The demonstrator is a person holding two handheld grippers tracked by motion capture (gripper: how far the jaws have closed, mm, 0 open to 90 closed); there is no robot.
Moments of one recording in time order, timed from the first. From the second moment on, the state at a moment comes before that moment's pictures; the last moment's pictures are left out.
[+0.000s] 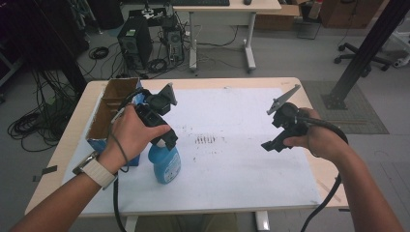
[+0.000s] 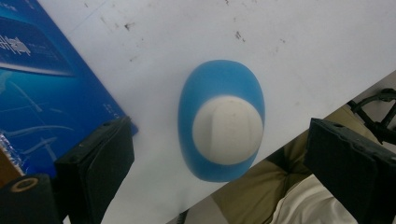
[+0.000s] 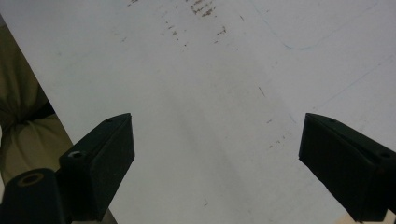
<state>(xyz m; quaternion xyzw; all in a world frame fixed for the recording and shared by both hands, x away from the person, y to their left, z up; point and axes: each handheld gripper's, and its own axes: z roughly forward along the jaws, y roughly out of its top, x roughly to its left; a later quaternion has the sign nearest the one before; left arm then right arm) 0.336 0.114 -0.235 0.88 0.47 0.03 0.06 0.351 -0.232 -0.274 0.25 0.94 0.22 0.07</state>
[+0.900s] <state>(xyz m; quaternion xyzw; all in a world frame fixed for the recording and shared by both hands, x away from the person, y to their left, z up) 0.336 0.113 -0.257 0.88 0.46 0.03 0.06 0.352 -0.231 -0.276 0.25 0.94 0.21 0.07</state>
